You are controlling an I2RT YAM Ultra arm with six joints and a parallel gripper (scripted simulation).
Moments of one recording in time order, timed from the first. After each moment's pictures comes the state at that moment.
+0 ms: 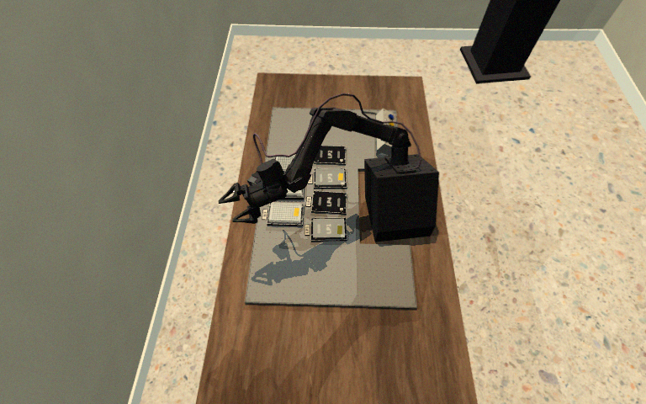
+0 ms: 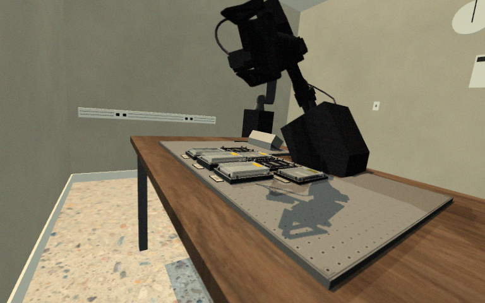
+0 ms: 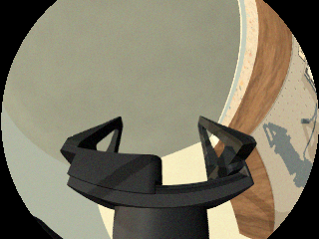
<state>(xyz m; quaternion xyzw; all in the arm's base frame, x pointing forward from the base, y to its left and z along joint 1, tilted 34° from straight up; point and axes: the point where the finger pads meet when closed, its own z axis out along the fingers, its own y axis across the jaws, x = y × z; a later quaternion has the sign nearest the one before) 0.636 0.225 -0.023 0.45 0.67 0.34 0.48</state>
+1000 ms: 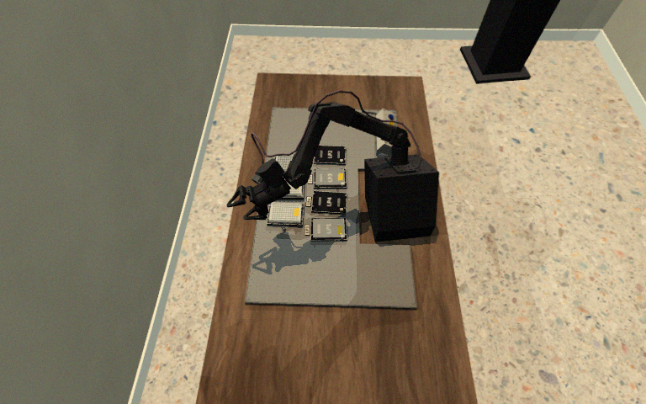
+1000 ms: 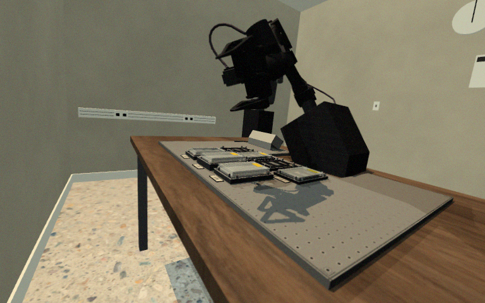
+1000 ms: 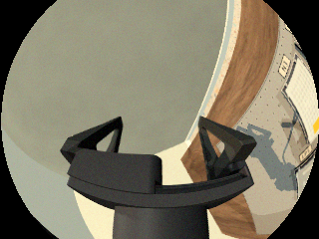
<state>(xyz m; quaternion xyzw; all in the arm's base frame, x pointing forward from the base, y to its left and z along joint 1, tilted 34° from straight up) 0.618 0.163 -0.057 0.45 0.72 0.24 0.48</state>
